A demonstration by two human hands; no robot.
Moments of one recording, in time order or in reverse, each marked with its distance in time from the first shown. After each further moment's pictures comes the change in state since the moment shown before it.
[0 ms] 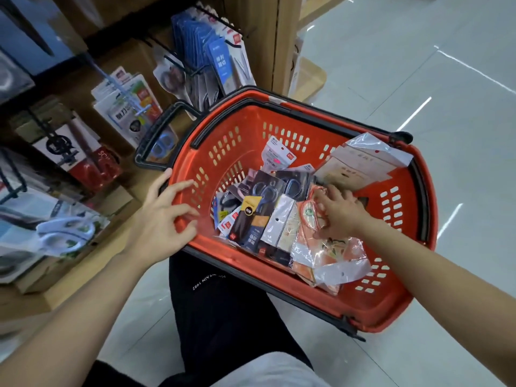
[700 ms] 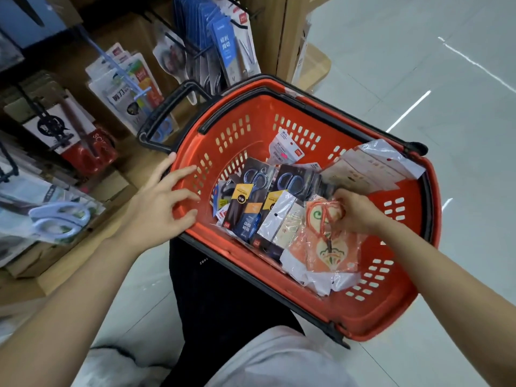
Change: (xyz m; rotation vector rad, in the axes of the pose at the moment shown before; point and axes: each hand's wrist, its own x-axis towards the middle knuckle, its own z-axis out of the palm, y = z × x) left_hand 0.007 -0.007 -0.011 0.027 -0.099 0.010; right_hand -0.027 0.013 -0.011 0.415 0.028 0.029
